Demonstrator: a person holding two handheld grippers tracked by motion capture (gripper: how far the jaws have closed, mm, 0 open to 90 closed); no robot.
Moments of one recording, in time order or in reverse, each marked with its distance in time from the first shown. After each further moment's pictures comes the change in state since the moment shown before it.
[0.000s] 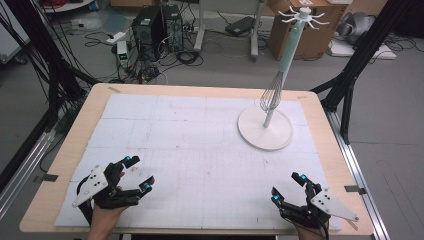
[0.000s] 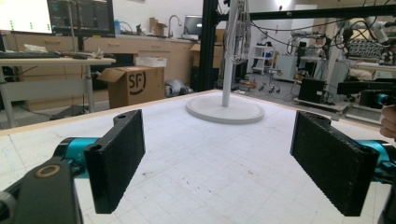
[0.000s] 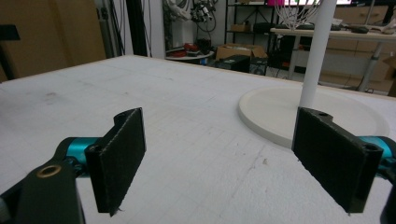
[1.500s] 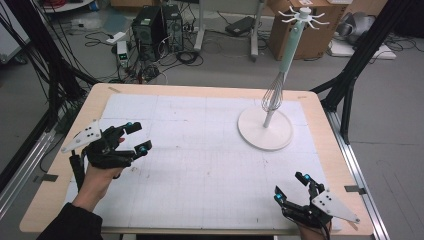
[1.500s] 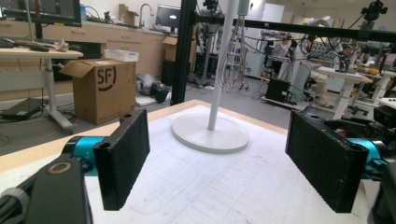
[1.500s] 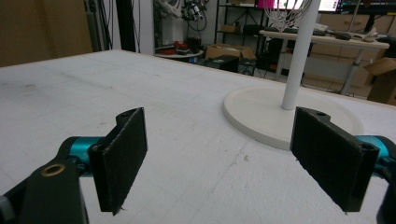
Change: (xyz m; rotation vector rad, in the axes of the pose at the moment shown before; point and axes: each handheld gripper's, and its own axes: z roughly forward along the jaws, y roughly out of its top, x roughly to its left) left arm 0.053 0.080 0.039 0.052 -0.125 -0.076; right arm -0.004 -0.003 -0.003 0.006 -0.047 -0.053
